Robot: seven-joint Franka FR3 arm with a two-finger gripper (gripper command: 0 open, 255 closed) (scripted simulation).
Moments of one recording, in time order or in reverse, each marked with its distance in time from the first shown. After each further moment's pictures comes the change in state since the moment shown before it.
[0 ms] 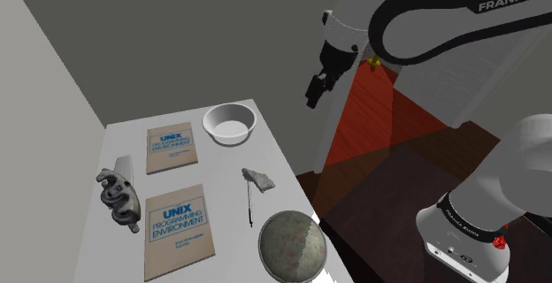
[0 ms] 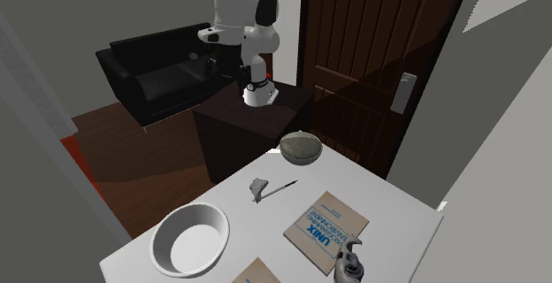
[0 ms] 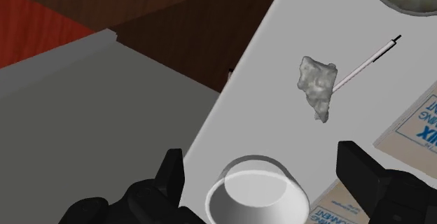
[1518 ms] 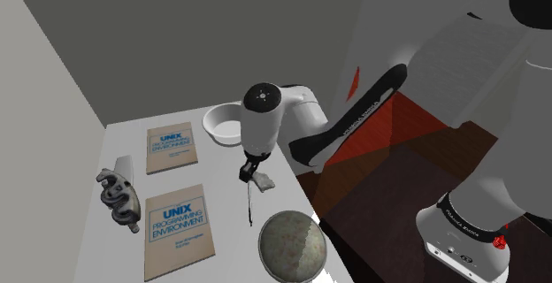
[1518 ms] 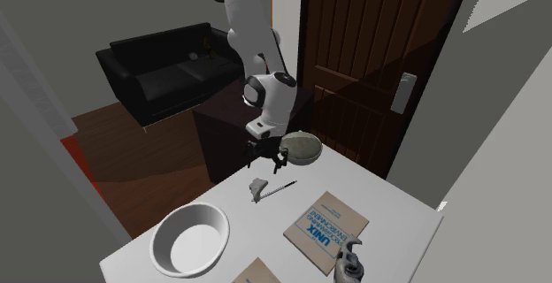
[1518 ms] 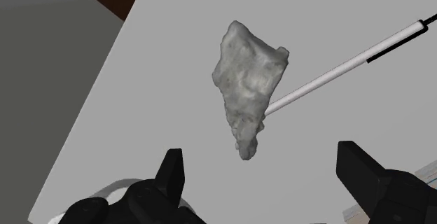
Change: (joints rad) arm 0.114 0.868 0.132 0.331 -0.801 0.306 0.703
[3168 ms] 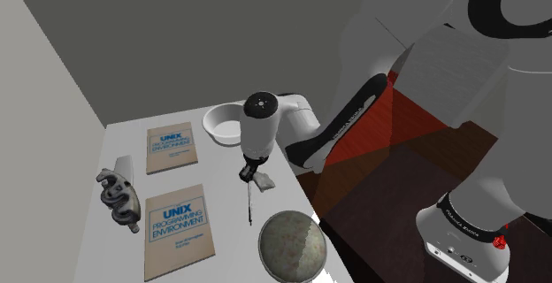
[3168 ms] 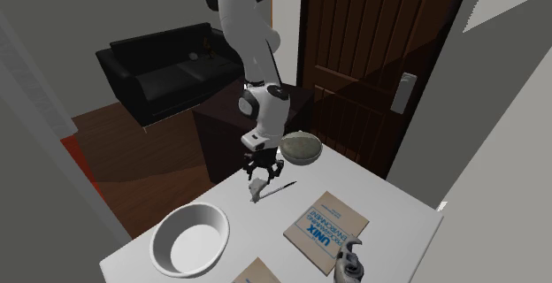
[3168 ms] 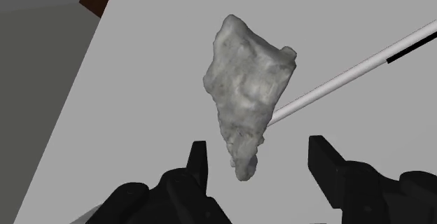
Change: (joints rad) arm -0.005 0.106 -0.038 0.047 -0.045 0.062 0.030
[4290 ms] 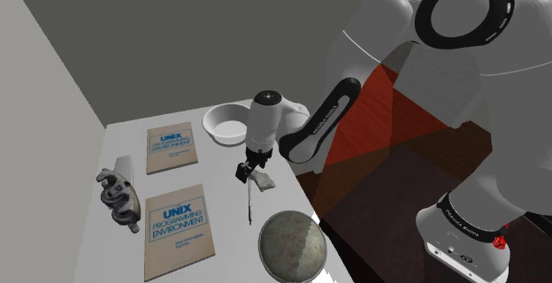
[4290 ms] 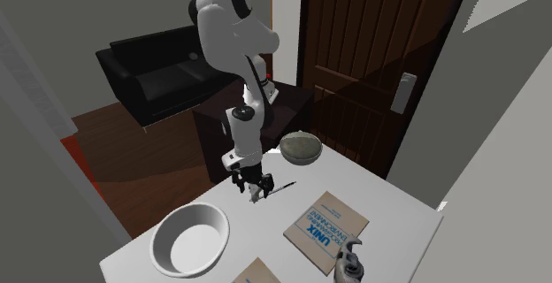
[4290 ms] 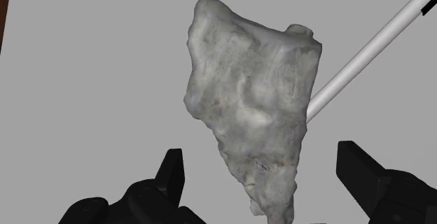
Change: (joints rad) arm -0.167 0.205 0.041 0.078 0.191 0.173 -0.095
